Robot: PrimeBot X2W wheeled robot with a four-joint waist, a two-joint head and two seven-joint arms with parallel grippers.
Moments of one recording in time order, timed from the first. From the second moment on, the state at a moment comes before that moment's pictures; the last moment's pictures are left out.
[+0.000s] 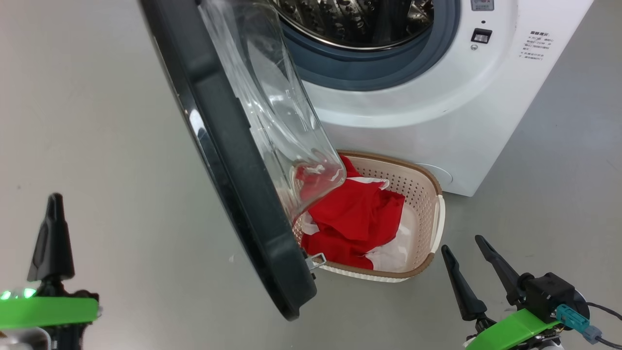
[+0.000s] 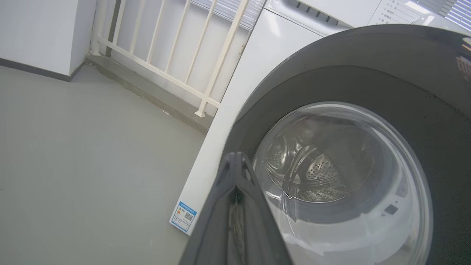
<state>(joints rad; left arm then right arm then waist) -0.18 0.24 0.09 0.15 -0.84 -0.12 -0.25 -0.03 -0.14 0.15 0.24 0.34 0.12 -0.26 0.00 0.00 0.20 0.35</state>
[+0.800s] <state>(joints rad) -0.27 0.66 -0.07 -0.14 -1.68 -0.12 0.08 -0.05 -0.13 0.15 0.24 0.33 0.12 -0.26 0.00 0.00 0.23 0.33</state>
